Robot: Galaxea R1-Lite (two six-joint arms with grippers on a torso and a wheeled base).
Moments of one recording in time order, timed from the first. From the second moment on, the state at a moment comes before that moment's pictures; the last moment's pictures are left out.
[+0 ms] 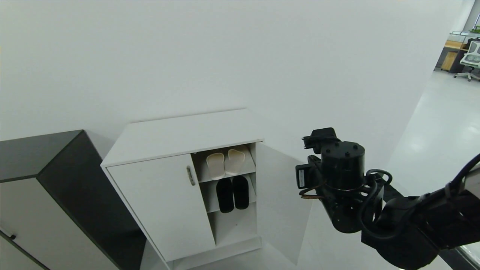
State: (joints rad) left arm 0.00 0.00 0.00 0.00 -0.04 0.01; right arm 0.77 1.92 -0.88 -0.86 -0.76 0.03
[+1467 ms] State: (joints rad) left arm 0.00 0.00 0.00 0.00 -0.04 0.01; right arm 0.43 2.35 -1.64 -0.32 -0.44 0.27
